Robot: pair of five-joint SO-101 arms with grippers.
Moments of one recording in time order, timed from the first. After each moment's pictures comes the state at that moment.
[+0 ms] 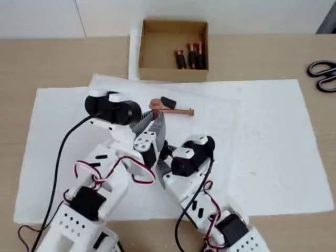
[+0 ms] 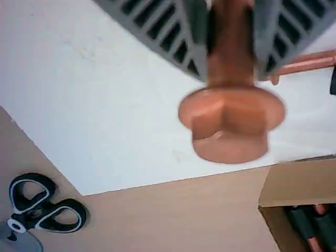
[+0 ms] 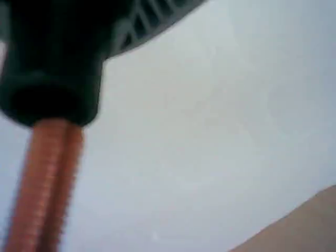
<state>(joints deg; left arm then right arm) 26.5 -65.5 61.7 32.7 22.9 -40.2 -102.8 95.6 31.6 -9.9</state>
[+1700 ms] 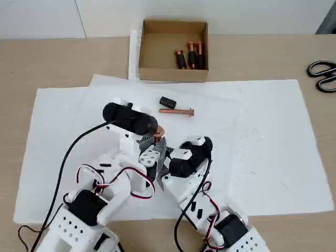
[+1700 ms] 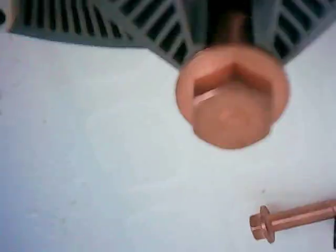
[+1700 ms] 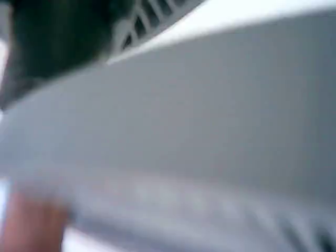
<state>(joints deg) 29.2 -66.8 60.8 52.0 18.2 -40.6 -102.7 95.6 31.6 -10.0</state>
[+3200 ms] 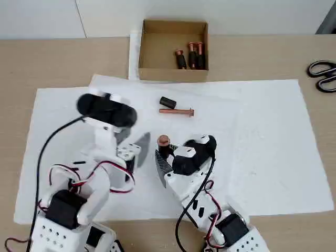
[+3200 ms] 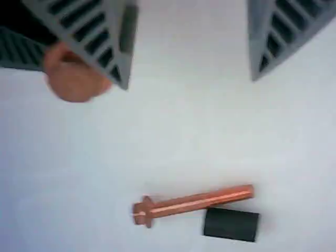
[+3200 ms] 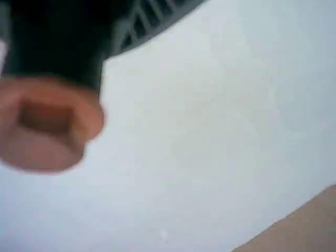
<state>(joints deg) 15.9 -66.8 47.2 67.3 10.7 -39.2 -103.2 95.6 31.6 -10.1</state>
